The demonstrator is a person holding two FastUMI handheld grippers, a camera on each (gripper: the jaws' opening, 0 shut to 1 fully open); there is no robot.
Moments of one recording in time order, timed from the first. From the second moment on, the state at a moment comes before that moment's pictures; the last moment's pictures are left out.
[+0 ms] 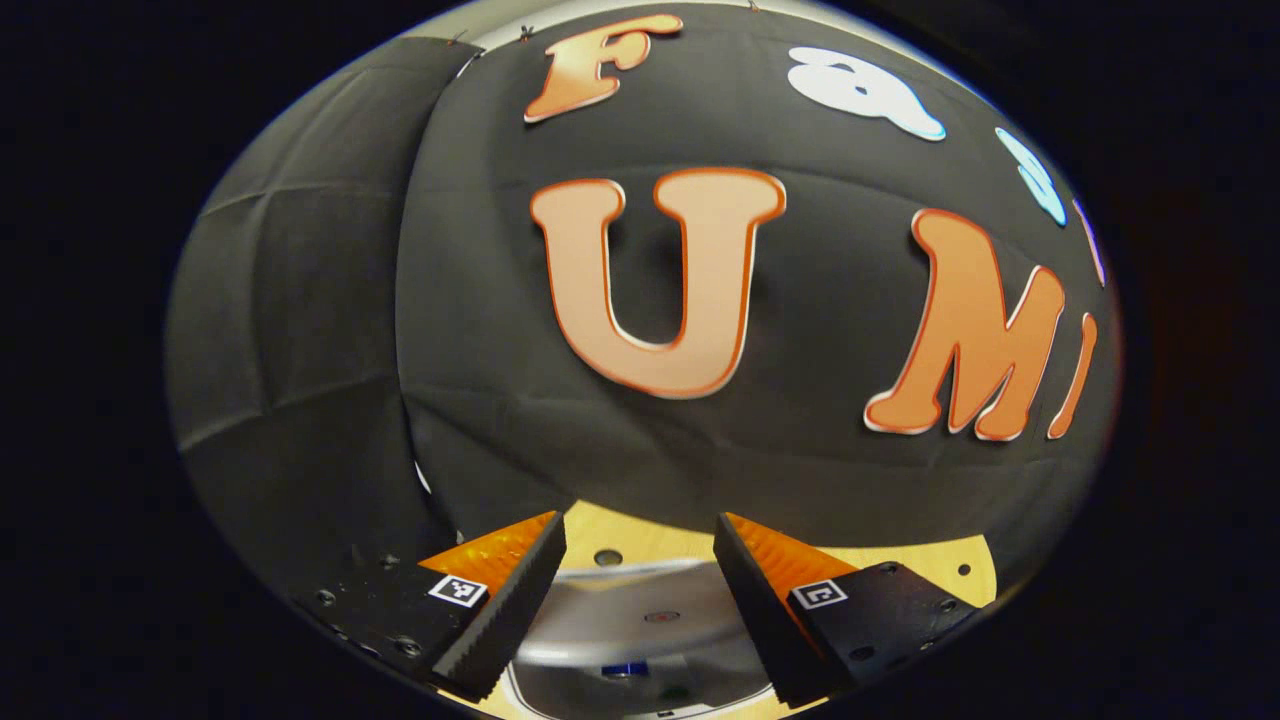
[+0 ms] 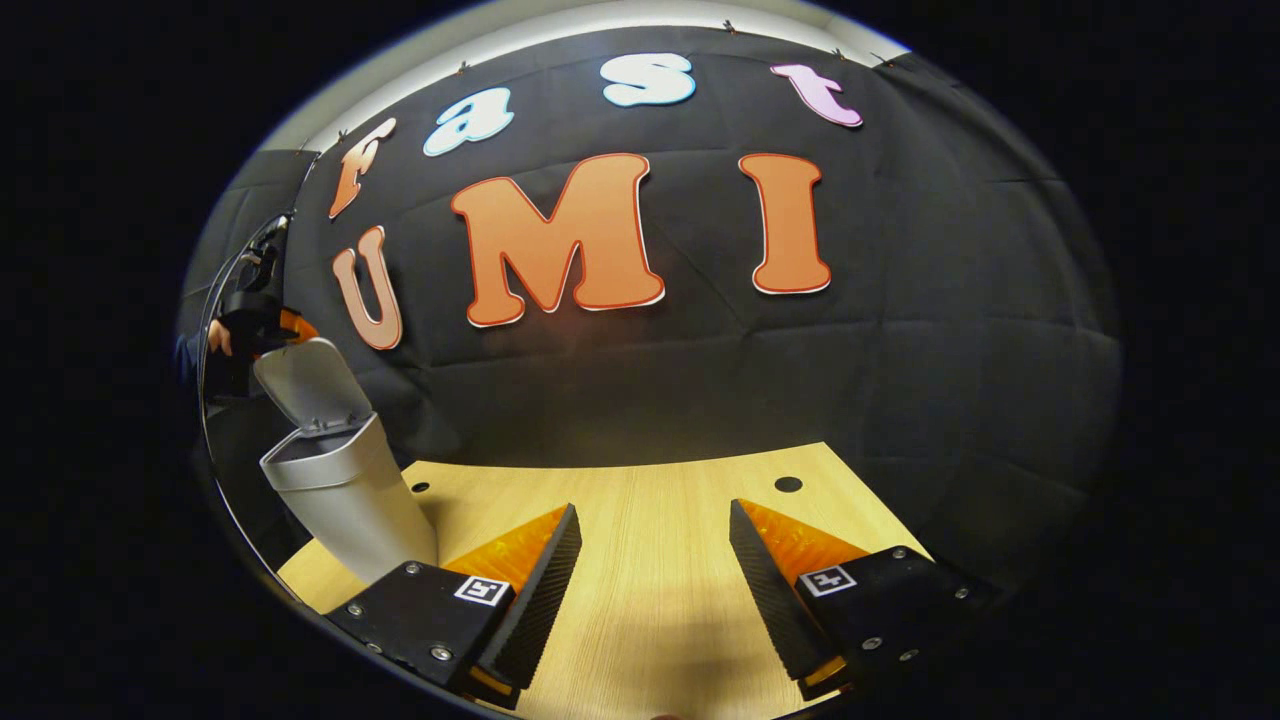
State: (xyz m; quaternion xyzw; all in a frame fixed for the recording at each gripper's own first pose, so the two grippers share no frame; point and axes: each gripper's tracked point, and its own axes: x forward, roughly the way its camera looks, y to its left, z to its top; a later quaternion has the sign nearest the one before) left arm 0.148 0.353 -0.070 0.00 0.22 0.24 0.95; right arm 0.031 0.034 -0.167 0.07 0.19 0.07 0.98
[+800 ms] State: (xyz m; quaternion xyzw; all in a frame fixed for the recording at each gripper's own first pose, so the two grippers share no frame) left arm 0.086 0.316 -0.165 0.01 0.29 0.22 0.93; right arm 0.033 0.044 -0.171 0.06 0.20 0.09 0.97
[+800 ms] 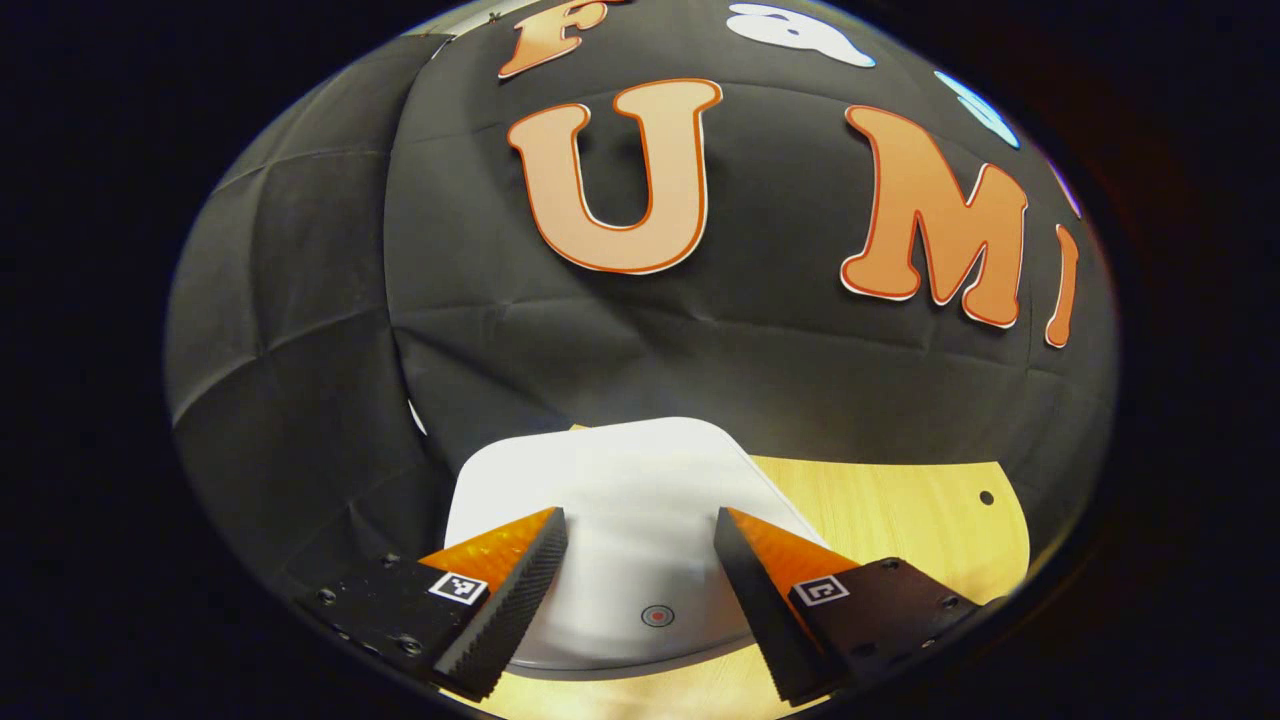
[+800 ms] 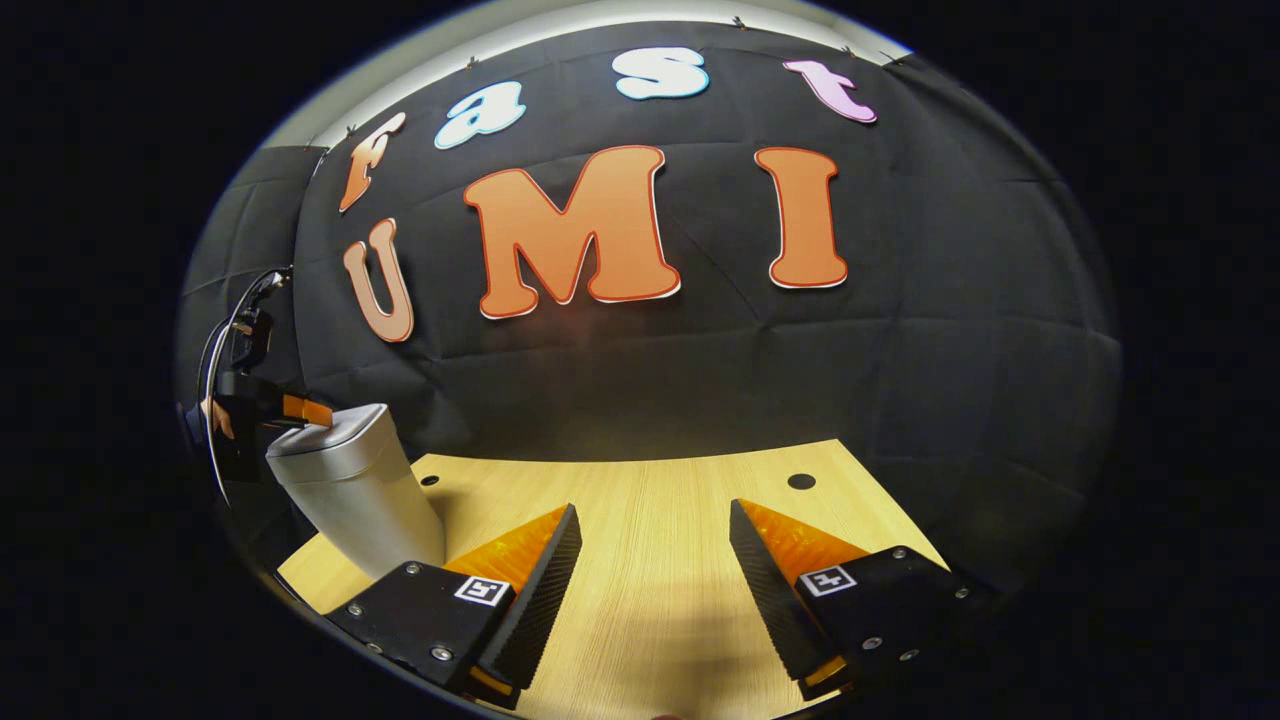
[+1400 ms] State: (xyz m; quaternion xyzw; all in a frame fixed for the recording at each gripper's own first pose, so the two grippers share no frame) left arm 0.071 0.301 -0.173 0.02 0.29 0.21 0.93; right arm 0.029 0.060 -0.178 0.05 0.21 0.10 0.97
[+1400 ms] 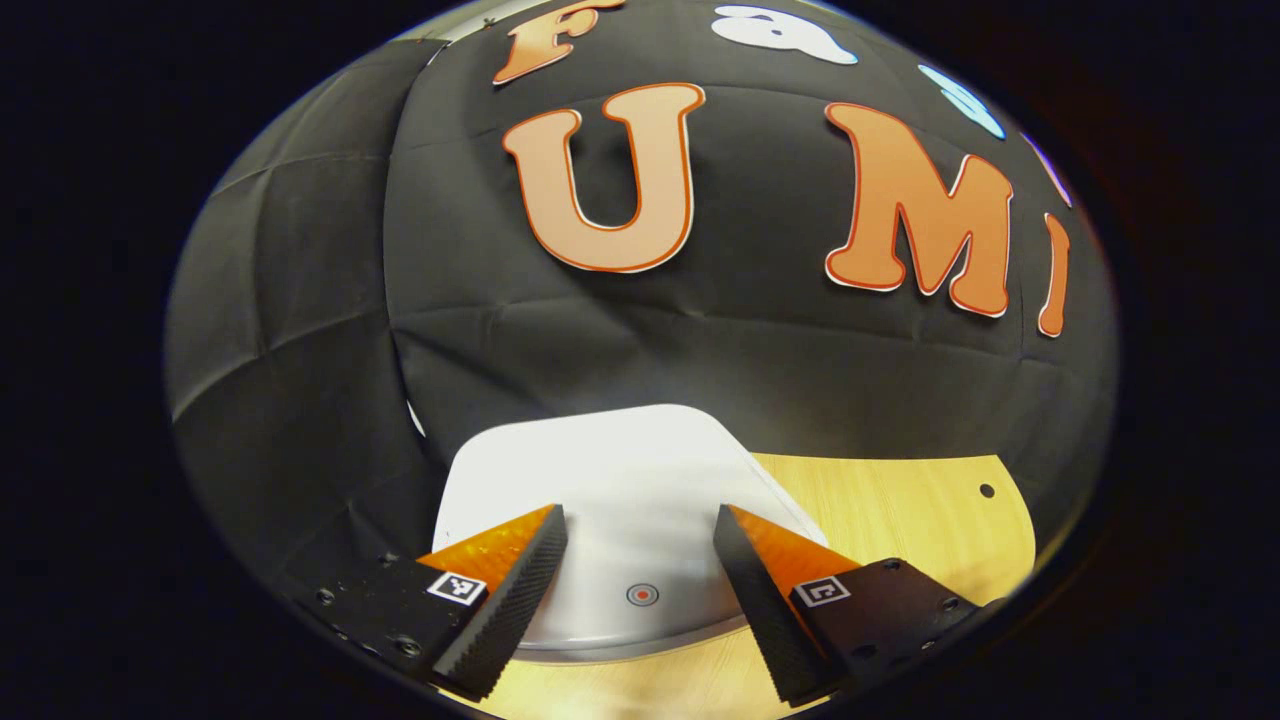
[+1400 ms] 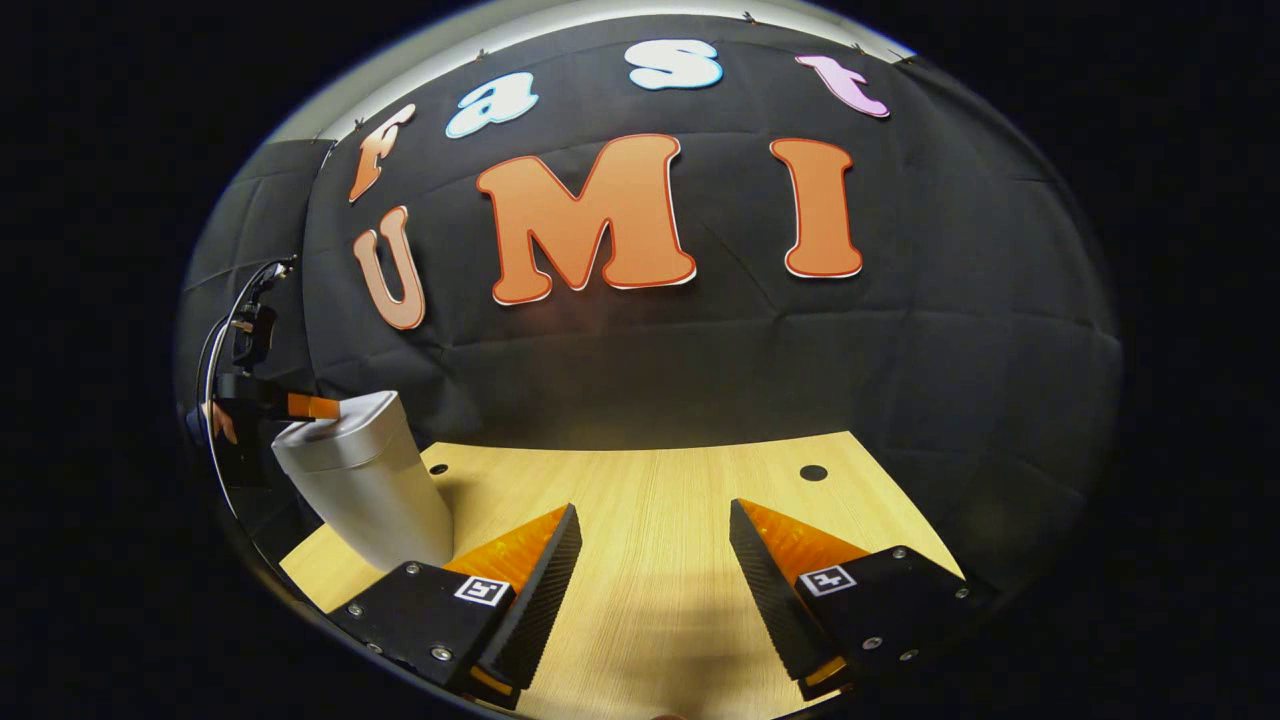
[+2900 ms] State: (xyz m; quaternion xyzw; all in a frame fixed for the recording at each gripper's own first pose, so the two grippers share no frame) left arm 0.052 0.135 -0.058 0.04 0.12 0.10 0.99; right arm 0.038 0.067 -0.109 0.07 0.14 0.13 0.98
